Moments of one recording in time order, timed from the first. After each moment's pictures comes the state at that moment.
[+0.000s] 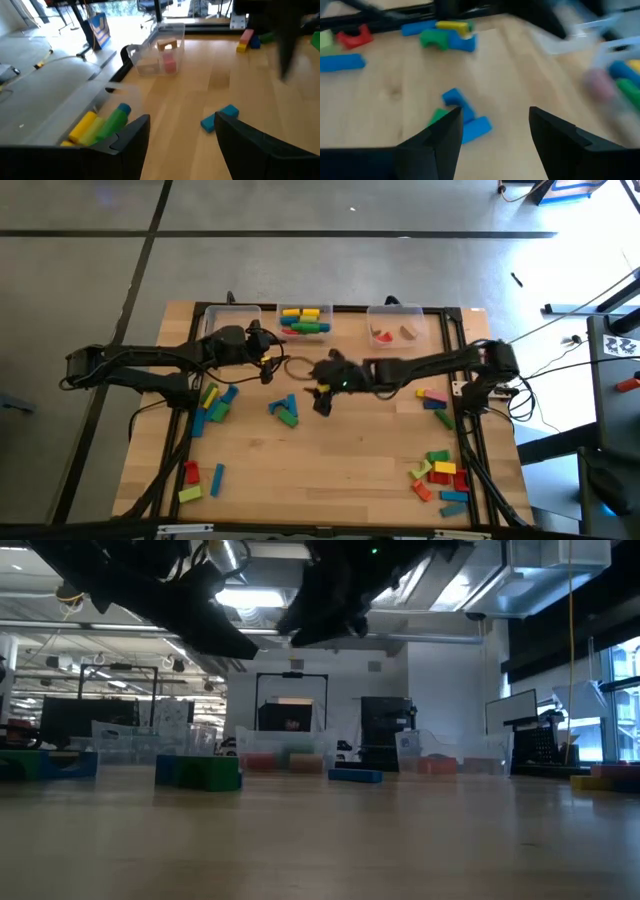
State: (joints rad) left arm 0.30 1.03 0.51 0.17 -0.09 0.13; right arm 0.07 1.78 1.31 -0.13 0.22 0.18
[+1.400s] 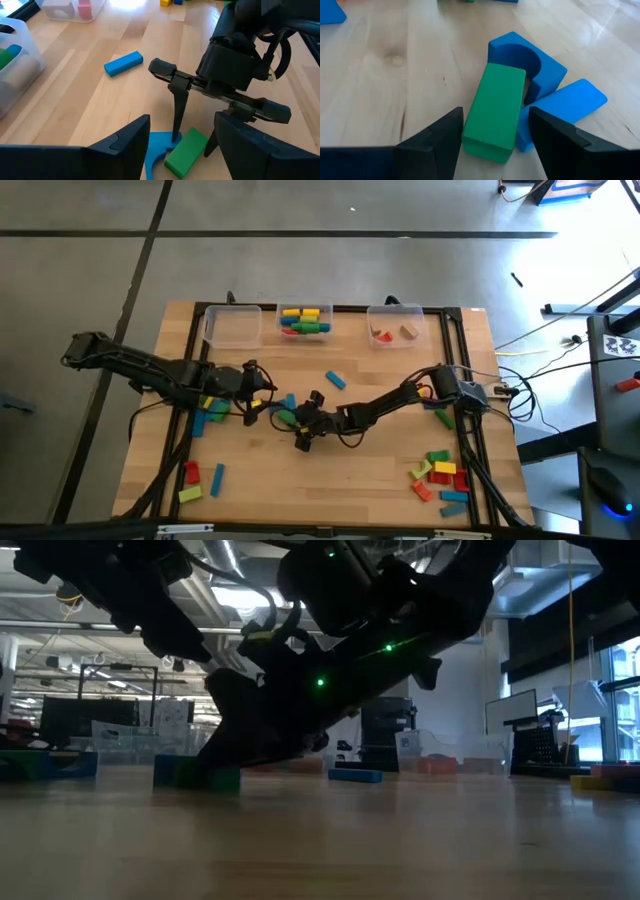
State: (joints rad) left arm -0.16 0.94 0.50 -0.12 -0.23 -0.23; right arm 0.22 2.25 1.32 0.37 0.37 0.28
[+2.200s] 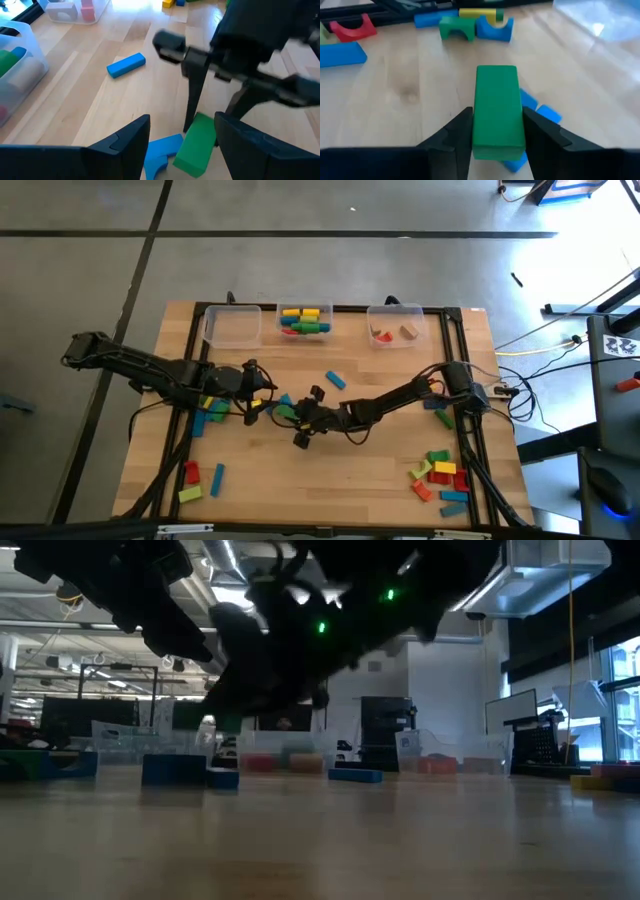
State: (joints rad) left arm -0.16 0.94 0.50 -0.12 -0.24 -0.22; right arm 0.22 2.13 1.33 0.31 0.41 0.27
